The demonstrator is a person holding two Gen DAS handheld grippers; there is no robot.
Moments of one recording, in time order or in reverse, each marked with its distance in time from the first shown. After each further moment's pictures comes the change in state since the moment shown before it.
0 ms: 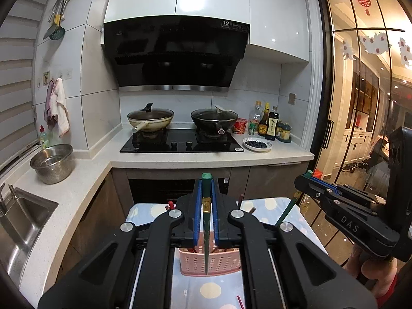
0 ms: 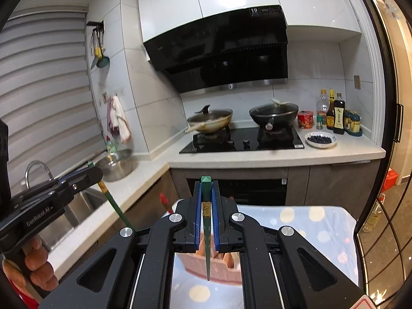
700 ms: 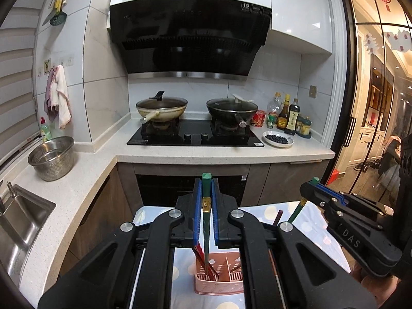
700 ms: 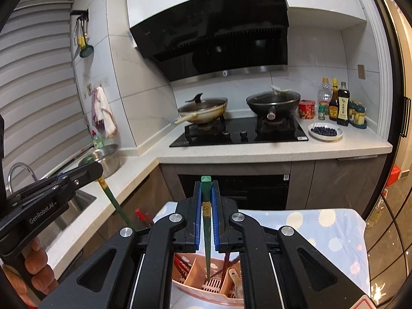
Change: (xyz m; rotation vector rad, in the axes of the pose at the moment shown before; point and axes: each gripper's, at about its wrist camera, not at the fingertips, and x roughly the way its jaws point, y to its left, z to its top) left arm 0.091 0.033 0.002 -0.026 0.071 0.066; right arm 0.098 -0.005 -0.003 0.013 0.086 -0.036
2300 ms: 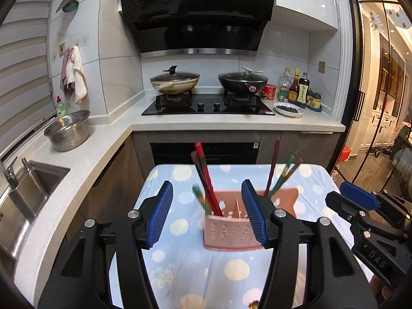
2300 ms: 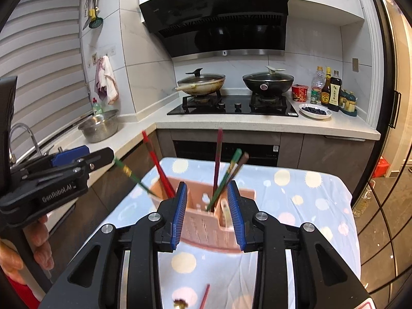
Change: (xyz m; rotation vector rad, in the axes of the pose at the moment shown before) left arm -0.032 -0.006 -0.087 0.006 0.100 0.091; right arm -0.061 0.009 -0.097 -0.076 0.086 -0.052
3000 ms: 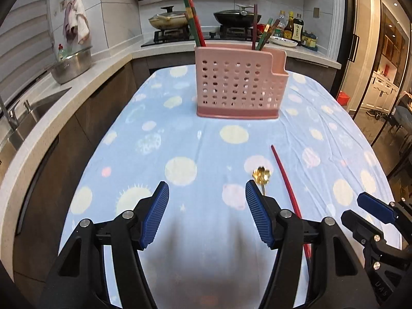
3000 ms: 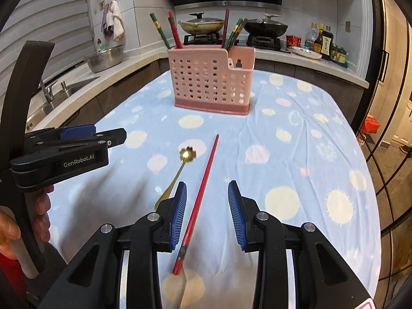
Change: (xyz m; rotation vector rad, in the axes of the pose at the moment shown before) left arm -0.036 -0.015 -0.208 0.019 0.264 0.008; right arm -0.068 0.032 -0.215 -0.024 0.241 -0.038
